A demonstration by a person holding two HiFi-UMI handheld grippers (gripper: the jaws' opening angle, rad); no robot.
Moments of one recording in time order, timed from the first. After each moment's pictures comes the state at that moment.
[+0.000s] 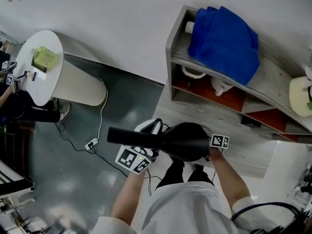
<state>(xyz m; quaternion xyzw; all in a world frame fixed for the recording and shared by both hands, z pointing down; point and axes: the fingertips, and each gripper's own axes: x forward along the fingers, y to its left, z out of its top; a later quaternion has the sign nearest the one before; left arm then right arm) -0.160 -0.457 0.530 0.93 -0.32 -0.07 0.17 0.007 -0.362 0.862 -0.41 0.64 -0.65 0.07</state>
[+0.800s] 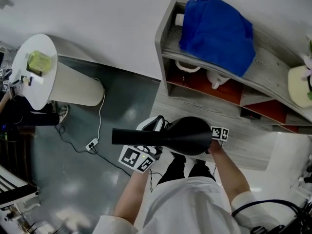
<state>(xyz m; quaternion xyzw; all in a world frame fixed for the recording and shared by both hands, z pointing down) -0.144 -0.452 0.536 0.93 -0.32 -0.07 0.18 0.018 -0.372 0.875 -0.44 0.63 -0.63 0.05</state>
